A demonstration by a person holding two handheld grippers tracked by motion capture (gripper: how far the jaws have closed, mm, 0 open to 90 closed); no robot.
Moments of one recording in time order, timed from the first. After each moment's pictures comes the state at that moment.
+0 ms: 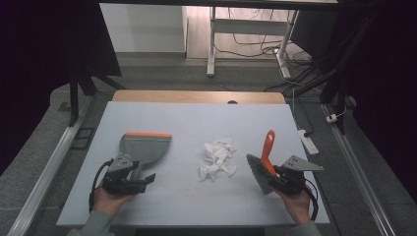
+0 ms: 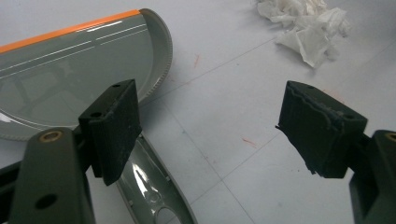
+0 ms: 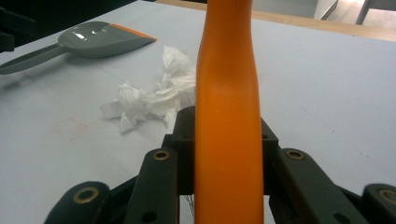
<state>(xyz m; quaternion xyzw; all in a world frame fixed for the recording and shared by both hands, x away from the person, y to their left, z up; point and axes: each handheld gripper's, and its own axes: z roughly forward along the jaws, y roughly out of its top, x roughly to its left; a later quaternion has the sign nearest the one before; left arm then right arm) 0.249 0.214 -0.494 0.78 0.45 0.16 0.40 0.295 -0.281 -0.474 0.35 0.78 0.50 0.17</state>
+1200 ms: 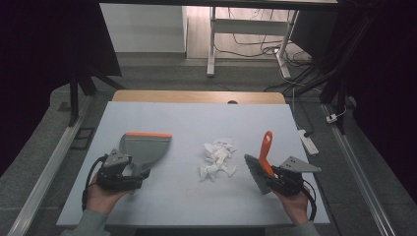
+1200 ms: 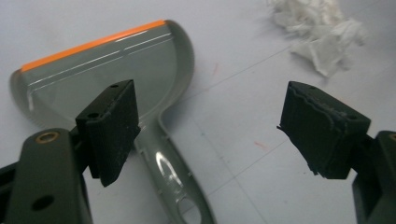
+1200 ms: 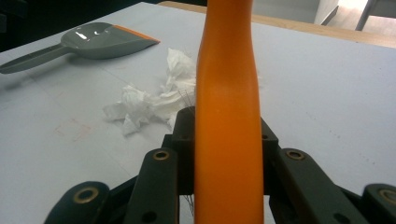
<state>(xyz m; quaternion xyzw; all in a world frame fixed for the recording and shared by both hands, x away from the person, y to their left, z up) 0.246 0.218 -0.466 0.78 0.48 0.18 0.37 0.292 -0.275 -0.474 0.34 0.78 0.50 0.18</state>
